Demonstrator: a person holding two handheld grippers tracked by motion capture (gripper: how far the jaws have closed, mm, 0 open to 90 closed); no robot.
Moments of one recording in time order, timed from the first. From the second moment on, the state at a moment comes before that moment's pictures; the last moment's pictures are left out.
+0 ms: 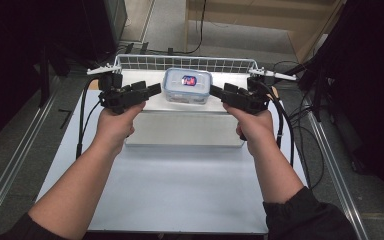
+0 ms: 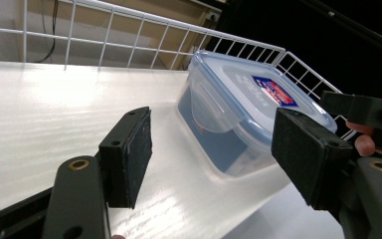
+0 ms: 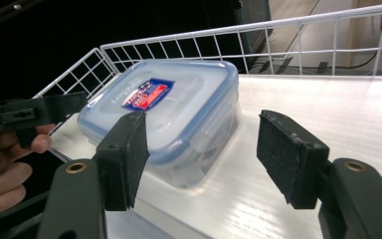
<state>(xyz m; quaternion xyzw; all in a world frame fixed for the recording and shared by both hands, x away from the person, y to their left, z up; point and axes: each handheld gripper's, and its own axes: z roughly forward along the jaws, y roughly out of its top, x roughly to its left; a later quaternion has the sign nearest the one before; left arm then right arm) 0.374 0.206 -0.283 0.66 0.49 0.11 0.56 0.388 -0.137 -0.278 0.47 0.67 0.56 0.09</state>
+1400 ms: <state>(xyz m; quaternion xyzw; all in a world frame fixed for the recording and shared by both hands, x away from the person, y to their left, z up) 0.188 0.240 -0.441 0.75 0.44 0.18 0.46 0.208 -0.187 -0.443 0.44 0.72 0.50 0.20</state>
